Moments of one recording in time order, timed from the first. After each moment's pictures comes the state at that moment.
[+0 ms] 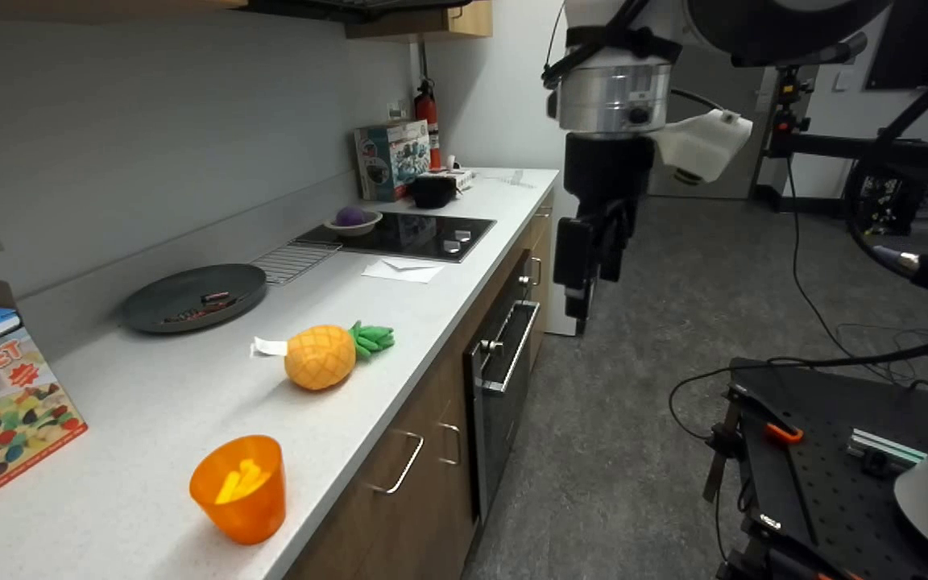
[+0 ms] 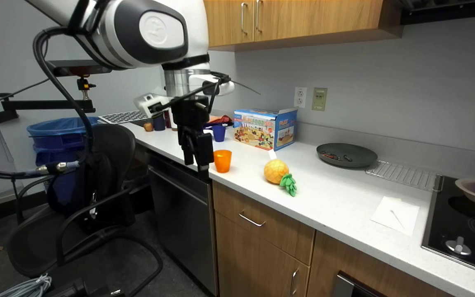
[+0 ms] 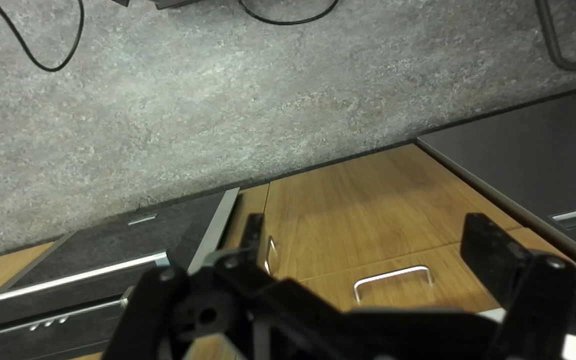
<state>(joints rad) 0.01 -0.35 0.11 -2.54 0.02 2.20 0.33</state>
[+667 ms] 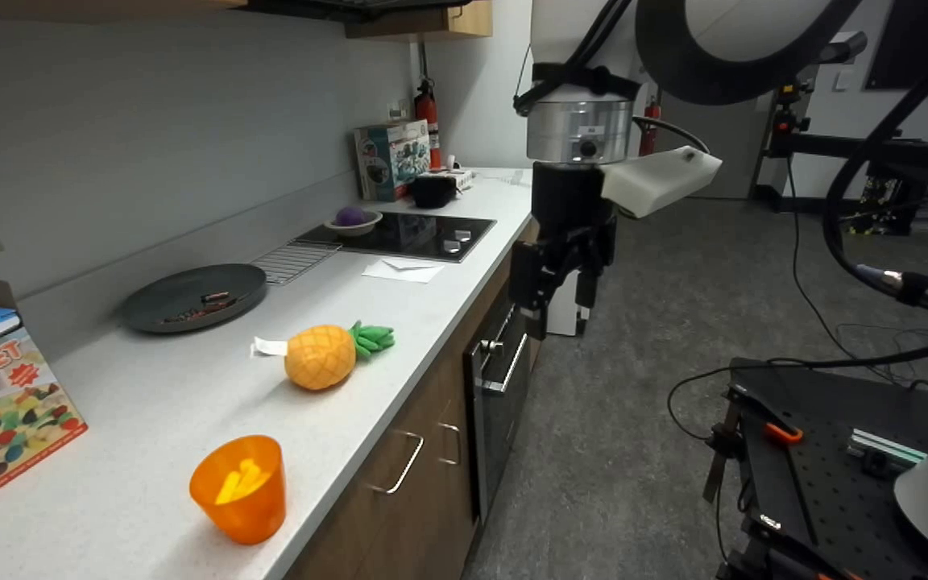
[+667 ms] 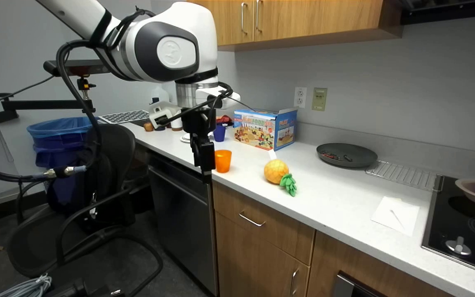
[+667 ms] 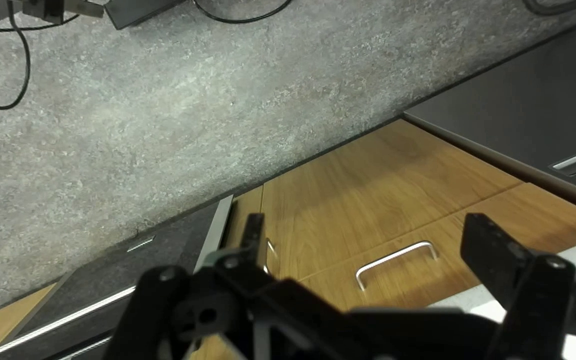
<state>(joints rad) 0.01 -0.23 0.12 -2.50 0.06 2.29 0.48</state>
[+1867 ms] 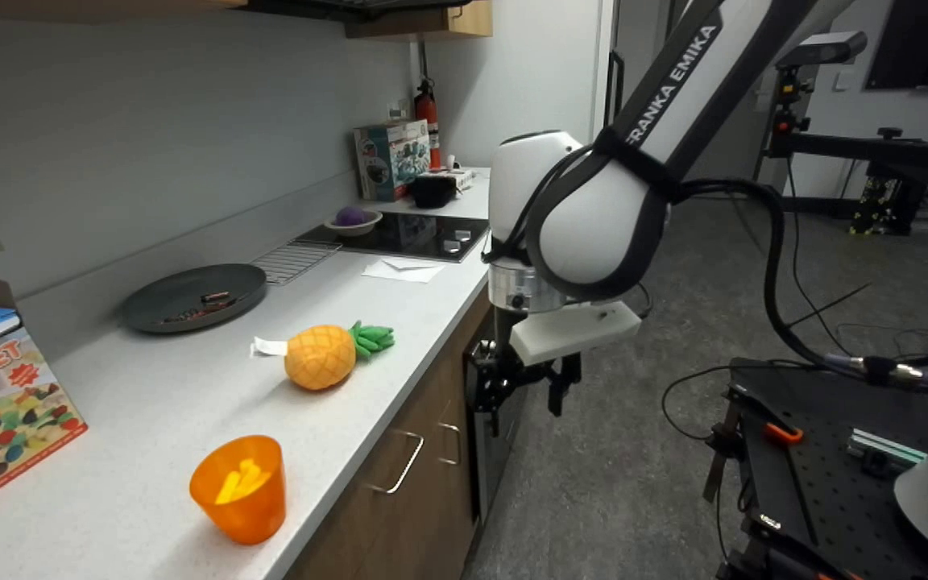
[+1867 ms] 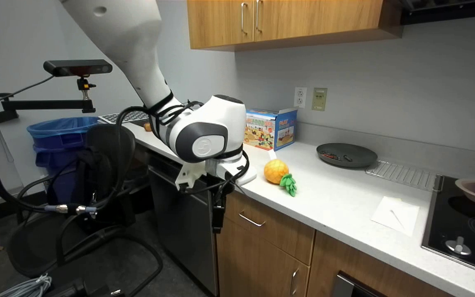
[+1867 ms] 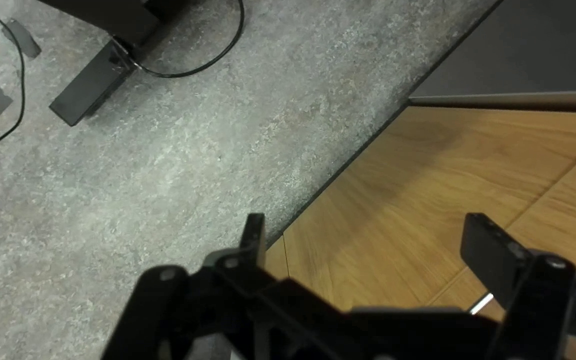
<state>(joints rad) 0.01 0.24 0.09 -2.42 0.23 2.64 0.64</state>
